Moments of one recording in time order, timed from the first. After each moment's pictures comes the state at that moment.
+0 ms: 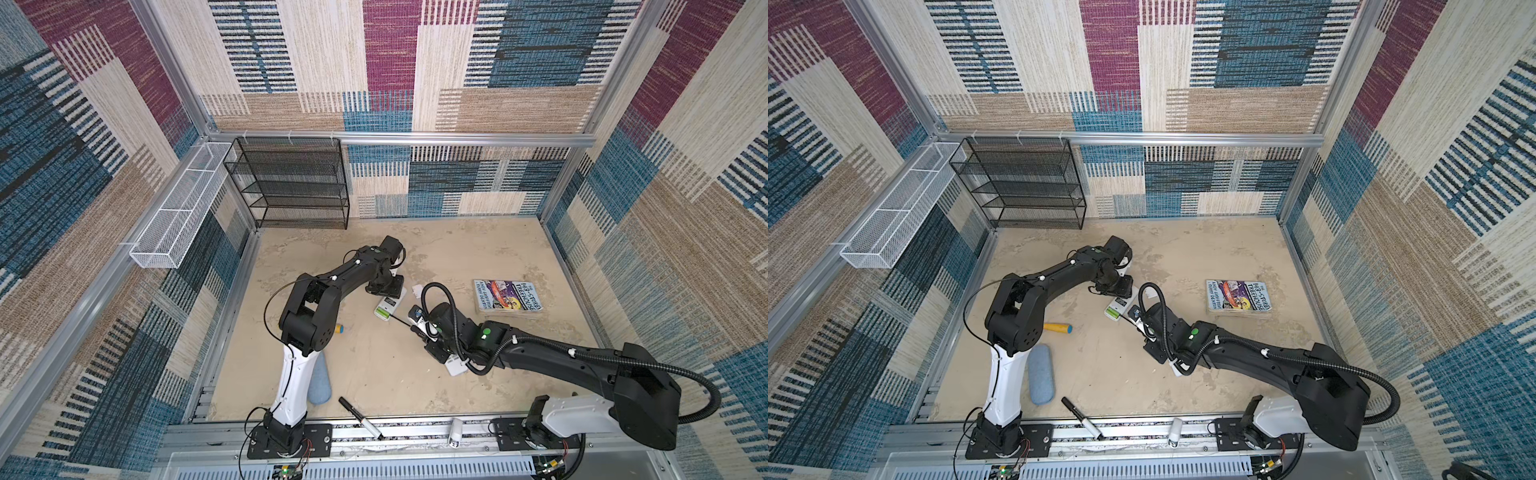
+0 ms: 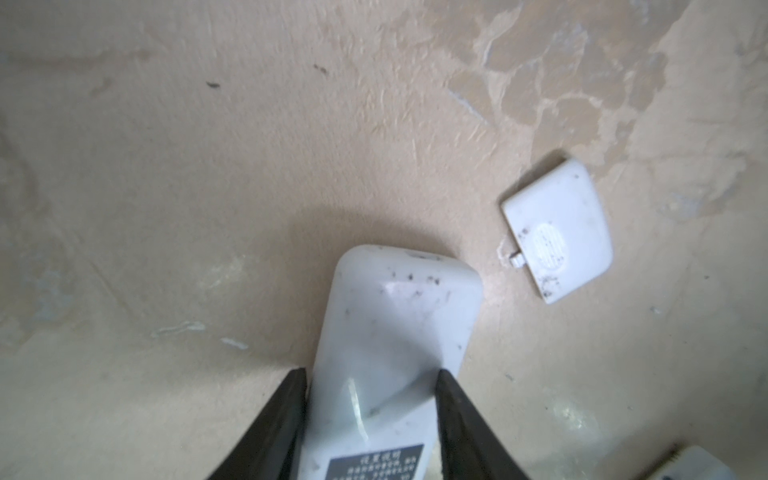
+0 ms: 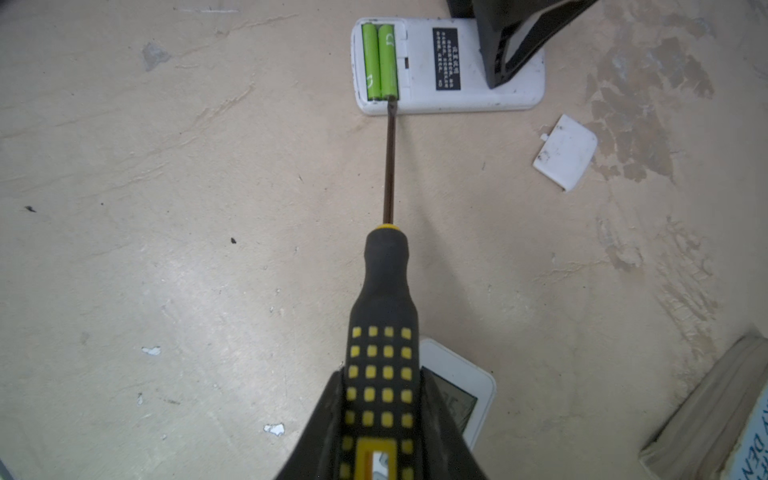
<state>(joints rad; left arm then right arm) -0.55 2.19 1.68 -0.82 0.10 -0.26 0.93 1.32 0.75 -0.37 0.13 -0.04</state>
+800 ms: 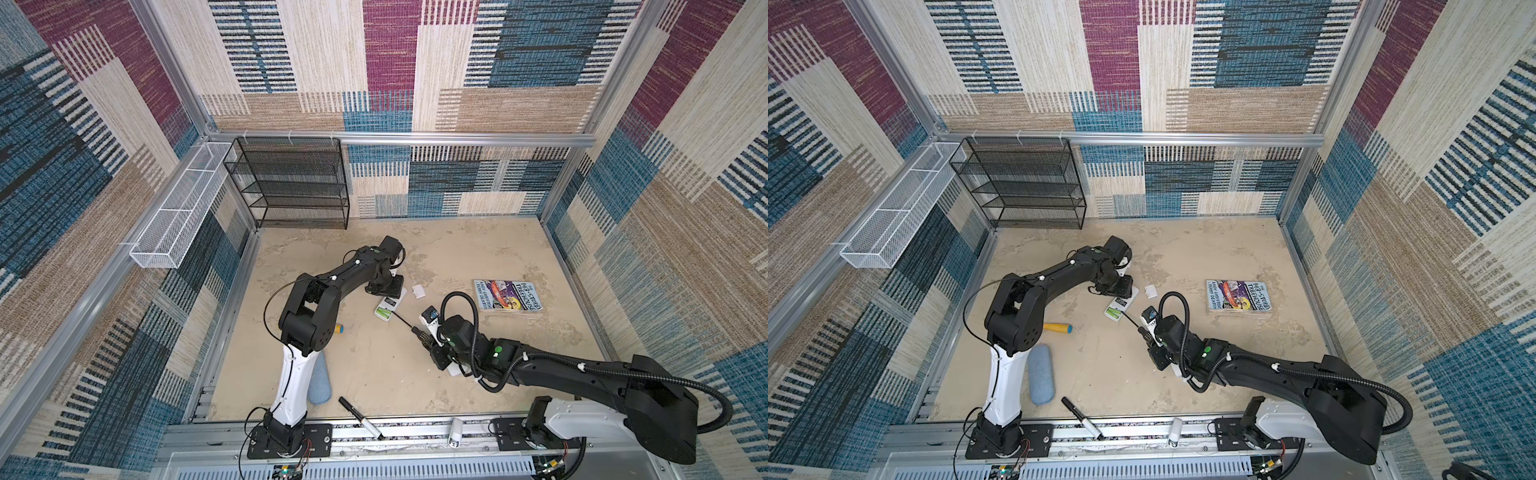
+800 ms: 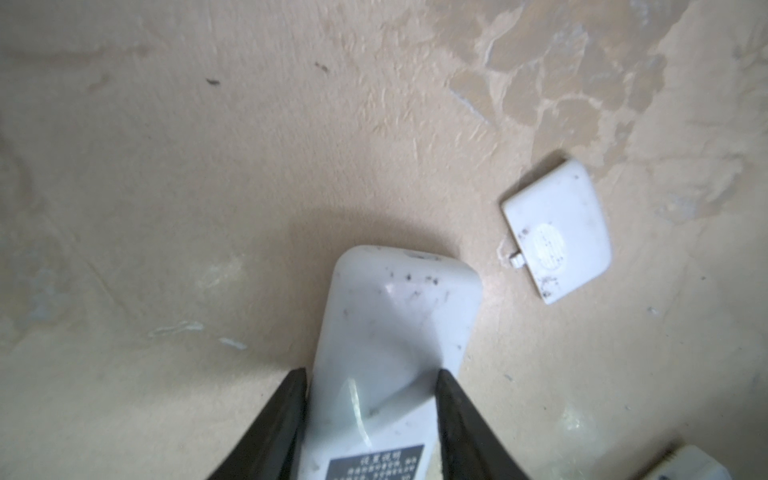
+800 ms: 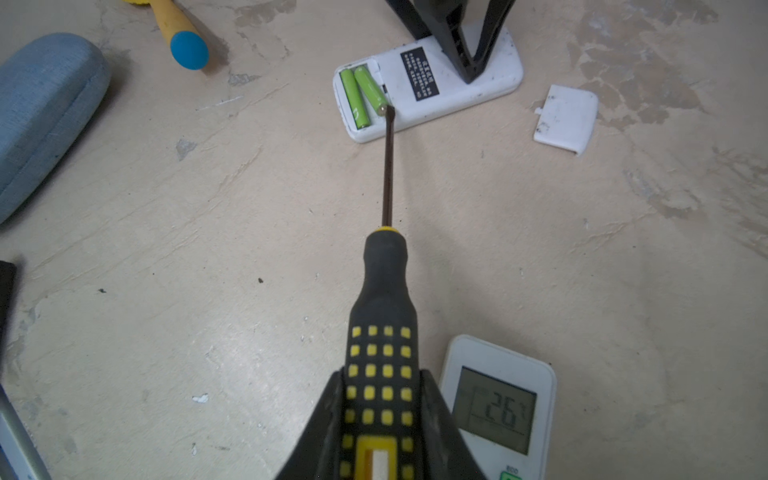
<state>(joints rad) -0.55 2.19 1.67 -0.81 0.11 -0.27 0.94 1.21 0.55 -0.10 0.12 0.21</state>
